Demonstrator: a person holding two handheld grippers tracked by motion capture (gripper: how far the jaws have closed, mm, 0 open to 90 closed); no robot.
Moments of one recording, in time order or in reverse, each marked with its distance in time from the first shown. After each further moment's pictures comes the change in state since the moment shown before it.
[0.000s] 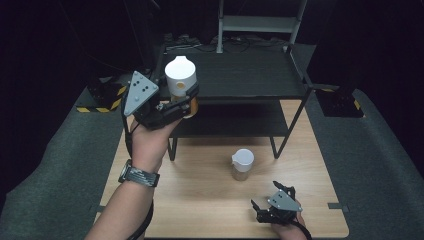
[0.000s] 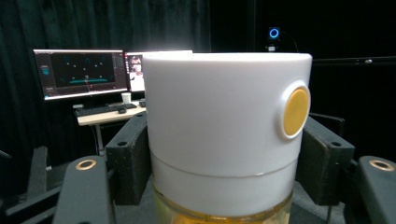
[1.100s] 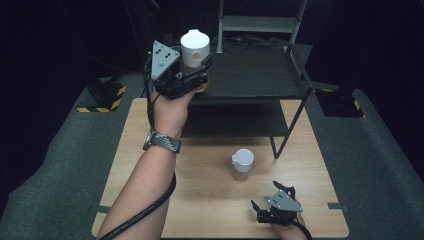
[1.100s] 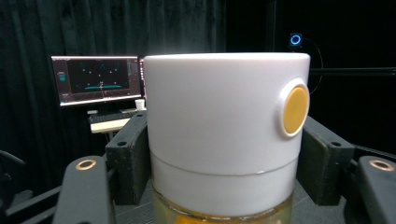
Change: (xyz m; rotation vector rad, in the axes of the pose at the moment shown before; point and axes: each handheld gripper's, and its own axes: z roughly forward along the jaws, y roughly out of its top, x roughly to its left) left arm -0.003 0.010 0.069 -0.007 0.063 -0.008; right arm -0.002 -0.002 -0.001 -0.009 0.008 0.002
